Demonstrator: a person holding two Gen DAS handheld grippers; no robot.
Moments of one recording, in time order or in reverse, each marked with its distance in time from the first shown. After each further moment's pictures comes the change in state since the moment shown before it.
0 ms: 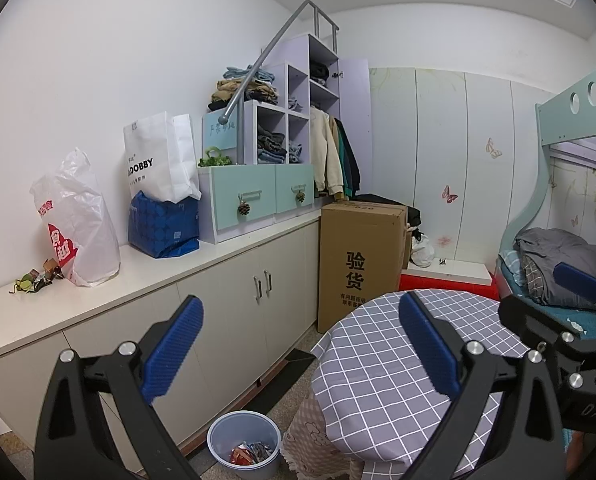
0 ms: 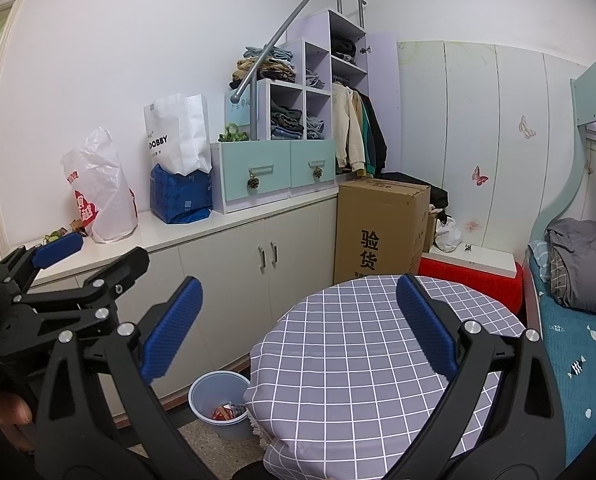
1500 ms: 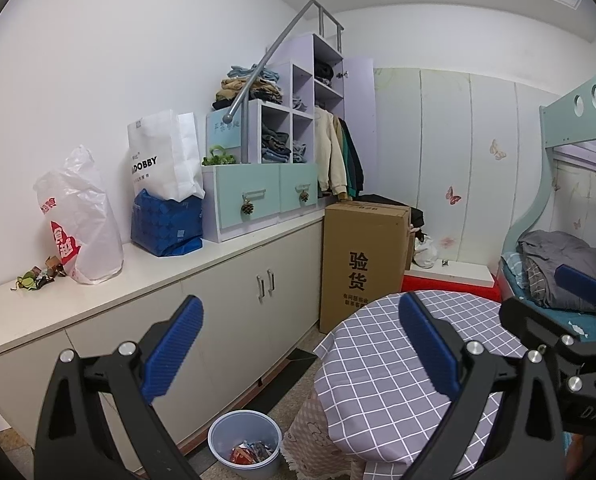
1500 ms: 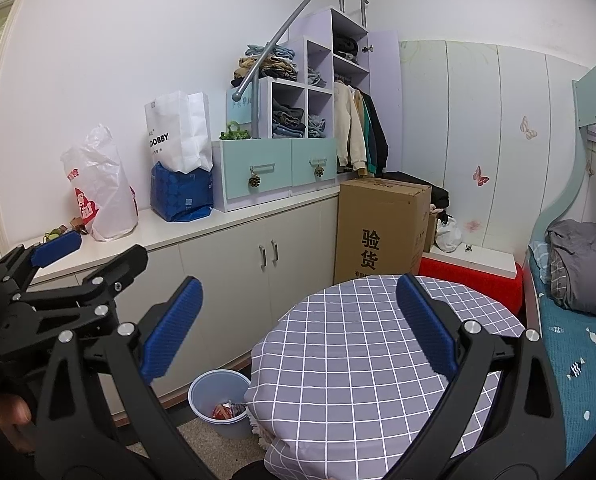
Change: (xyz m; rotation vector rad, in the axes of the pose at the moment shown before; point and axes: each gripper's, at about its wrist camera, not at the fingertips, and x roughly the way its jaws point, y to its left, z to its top) left arm 0.000 0.005 -0.001 -0.006 0.005 0.007; right arm 0.001 0.000 0.000 -0.002 0.004 0.002
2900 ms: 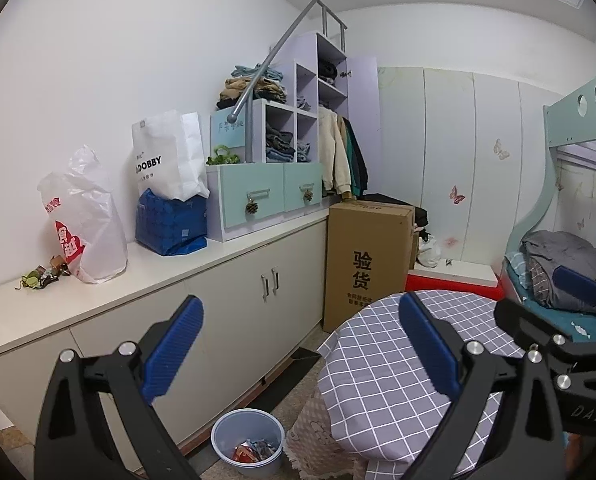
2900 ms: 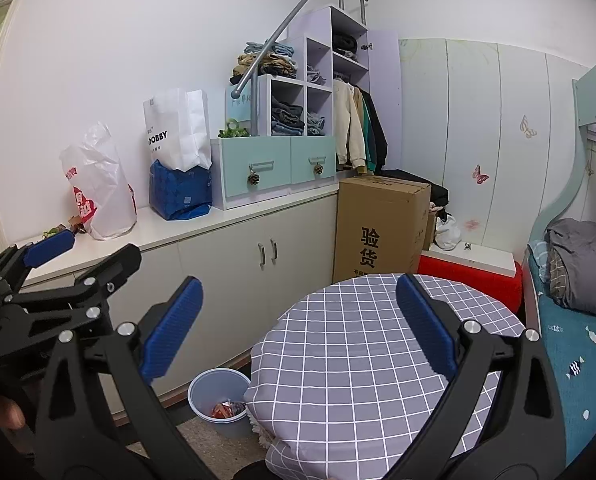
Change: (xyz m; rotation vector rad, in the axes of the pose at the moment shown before) left arm -0.003 0.004 0.002 -0.006 0.003 0.015; right arm 0.000 -0.006 -0.002 0.000 0.007 -0.001
